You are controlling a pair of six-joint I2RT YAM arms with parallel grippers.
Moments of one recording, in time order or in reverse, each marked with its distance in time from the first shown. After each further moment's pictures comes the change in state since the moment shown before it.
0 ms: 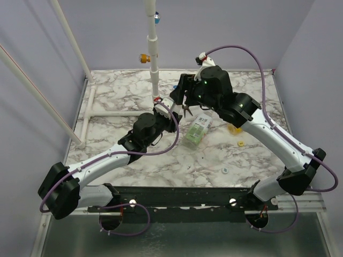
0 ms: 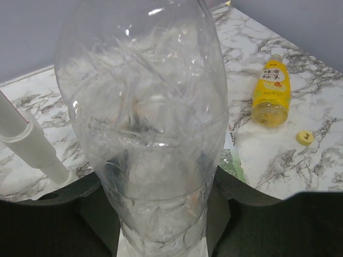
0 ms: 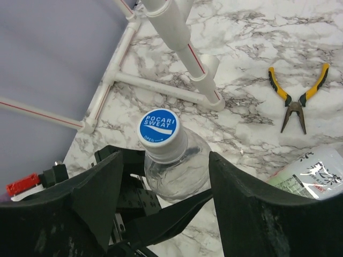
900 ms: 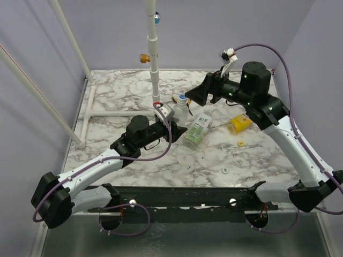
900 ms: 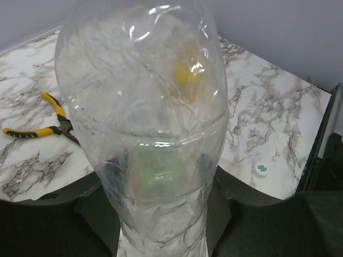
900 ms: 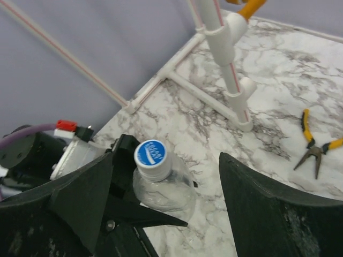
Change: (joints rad) left arm 0.021 -0.111 -0.042 -0.063 0.346 -0.062; right arm -0.273 -0.209 -0.178 0.162 -0.559 -0.163
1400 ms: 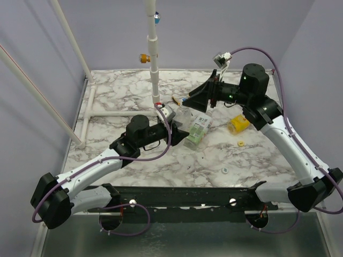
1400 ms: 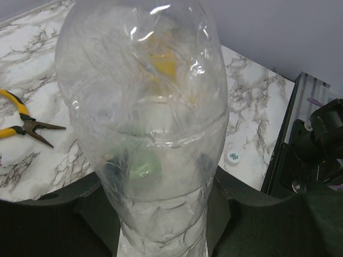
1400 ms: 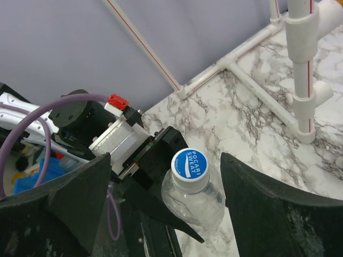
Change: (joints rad) left arm 0.000 -0.010 0.013 -0.048 0.124 -0.048; right arm -0.061 -0.003 -0.105 0.179 -0.383 0.048
